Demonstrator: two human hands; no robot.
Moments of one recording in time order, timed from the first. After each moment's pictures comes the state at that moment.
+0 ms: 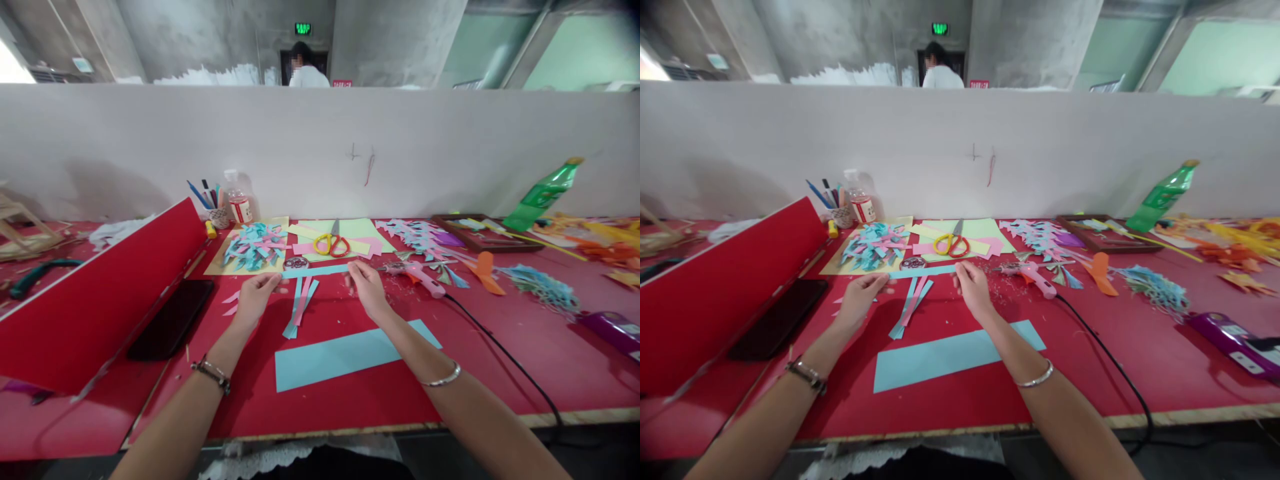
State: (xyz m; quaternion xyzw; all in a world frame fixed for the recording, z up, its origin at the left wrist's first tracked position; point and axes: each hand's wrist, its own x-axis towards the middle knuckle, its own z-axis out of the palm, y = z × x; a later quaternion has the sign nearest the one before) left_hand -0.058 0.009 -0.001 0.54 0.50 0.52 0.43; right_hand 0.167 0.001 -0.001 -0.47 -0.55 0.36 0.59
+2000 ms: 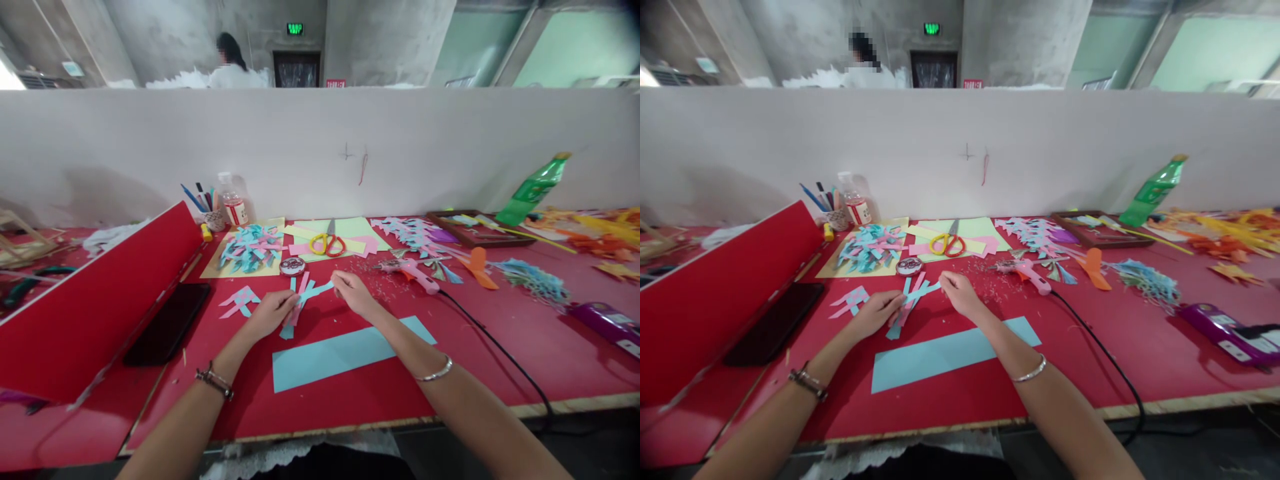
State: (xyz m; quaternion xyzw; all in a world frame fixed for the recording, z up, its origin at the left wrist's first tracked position) left_hand -0.042 -0.013 0.007 0.77 0.41 0.28 0.40; right_hand 0.163 -0.004 -0.002 -0.45 -0.66 0.39 0.45
